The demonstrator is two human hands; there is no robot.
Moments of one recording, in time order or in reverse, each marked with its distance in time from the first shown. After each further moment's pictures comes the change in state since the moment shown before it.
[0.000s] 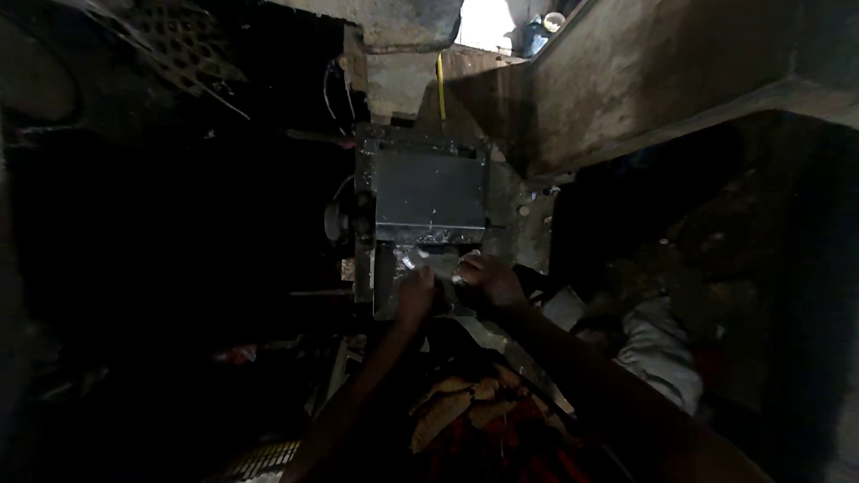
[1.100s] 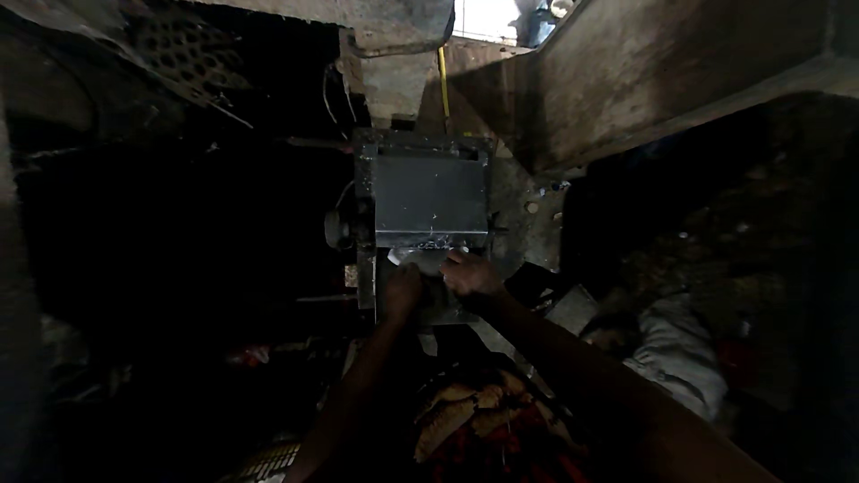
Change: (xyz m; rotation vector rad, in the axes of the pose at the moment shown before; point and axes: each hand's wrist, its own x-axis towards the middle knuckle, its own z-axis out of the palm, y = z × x) left_hand 0.037 -0.005 -0.017 -0.287 0.102 -0.246; right_hand 0.045 -0.005 0.020 -0.016 0.000 -0.068
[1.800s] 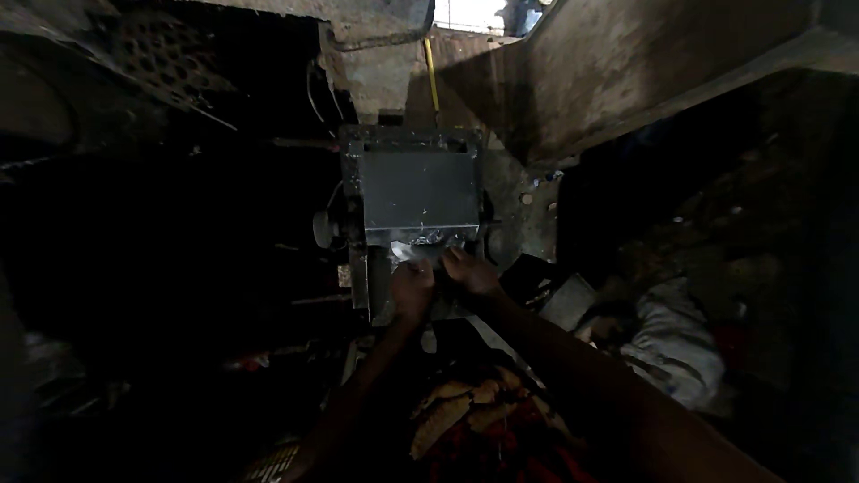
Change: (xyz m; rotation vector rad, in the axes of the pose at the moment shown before) left_hand -0.017 0.007 0.023 0.310 0.112 0.200; right_hand -0.013 0.002 0.013 0.092 0.016 0.156
